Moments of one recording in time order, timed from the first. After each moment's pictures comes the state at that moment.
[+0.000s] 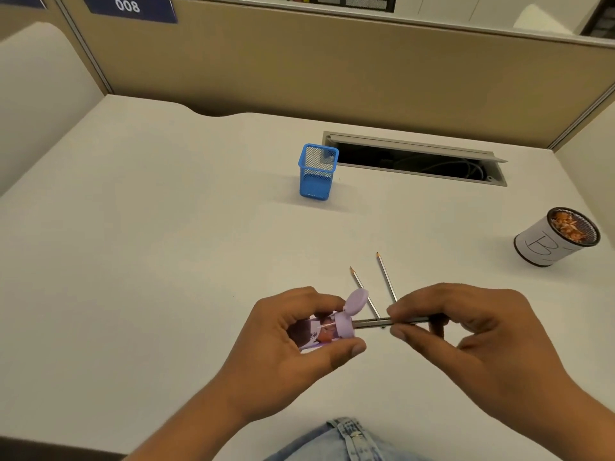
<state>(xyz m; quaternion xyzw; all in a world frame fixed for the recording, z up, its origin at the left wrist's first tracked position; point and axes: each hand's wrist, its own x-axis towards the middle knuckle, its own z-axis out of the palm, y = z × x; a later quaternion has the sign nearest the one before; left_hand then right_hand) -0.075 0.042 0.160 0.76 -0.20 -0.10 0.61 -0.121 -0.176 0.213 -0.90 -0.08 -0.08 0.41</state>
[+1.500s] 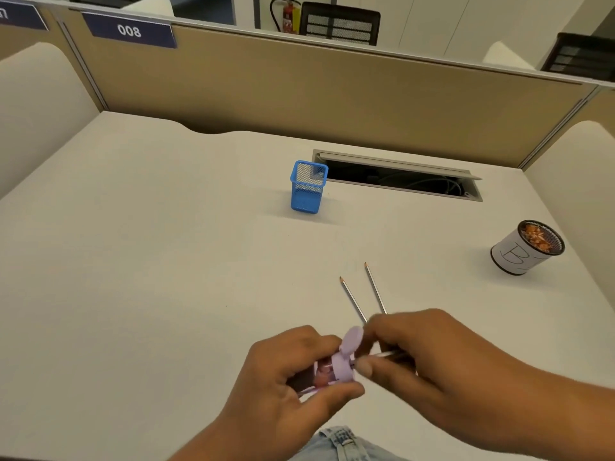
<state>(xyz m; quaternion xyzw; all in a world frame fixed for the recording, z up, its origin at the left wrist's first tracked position) -0.106 0.046 0.153 0.75 -0.30 0.01 0.60 -0.125 -0.159 0.233 -0.94 -0.17 0.15 0.26</state>
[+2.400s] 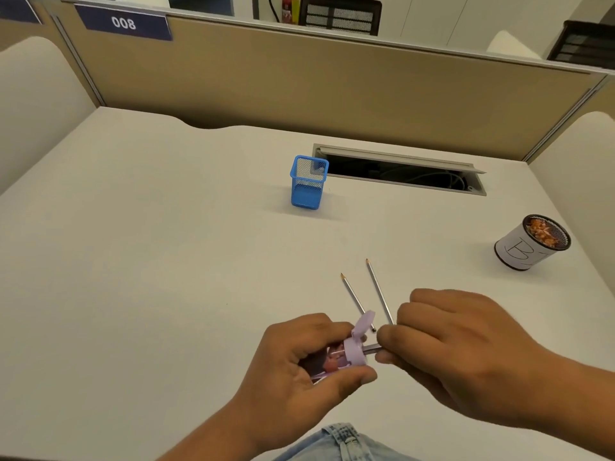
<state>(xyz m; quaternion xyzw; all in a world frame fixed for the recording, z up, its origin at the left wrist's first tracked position) -0.093 0.034 0.148 0.72 -0.31 -0.01 0.62 -0.117 -0.181 0.227 -0.93 -0.36 -0.06 0.01</state>
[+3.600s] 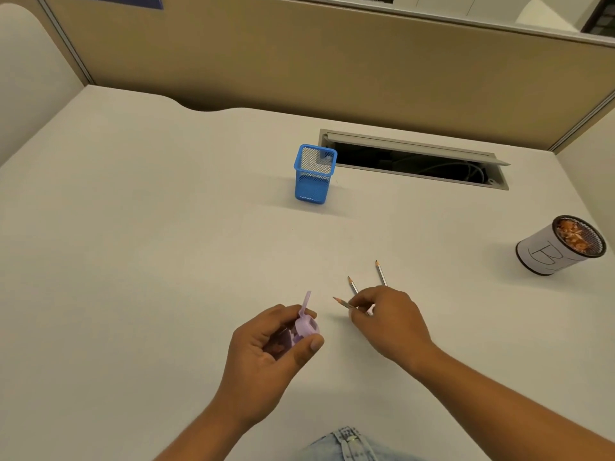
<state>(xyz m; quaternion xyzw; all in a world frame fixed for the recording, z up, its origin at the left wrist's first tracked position) -0.056 0.043 0.089 0.71 -0.08 -0.05 0.70 -0.034 -0.170 0.066 -0.94 0.16 0.10 0.29</state>
